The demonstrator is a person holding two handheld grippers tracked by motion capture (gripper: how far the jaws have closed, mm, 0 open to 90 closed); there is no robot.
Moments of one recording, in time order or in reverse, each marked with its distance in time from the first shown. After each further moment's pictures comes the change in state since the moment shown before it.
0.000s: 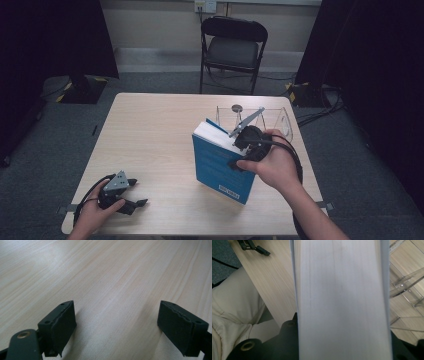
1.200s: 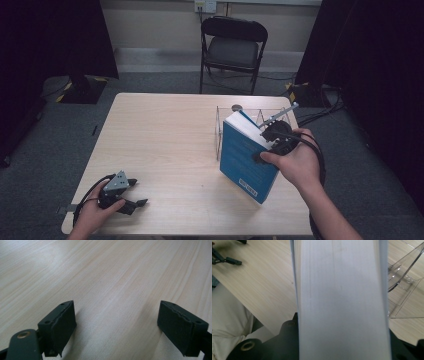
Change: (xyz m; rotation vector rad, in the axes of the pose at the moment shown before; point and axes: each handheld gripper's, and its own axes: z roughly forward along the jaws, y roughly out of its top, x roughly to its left) left arm 0.000 0.000 0.000 -0.001 -0.001 -0.001; right arm -0.035 -0.032 -0.024 -0.003 -0.103 0.243
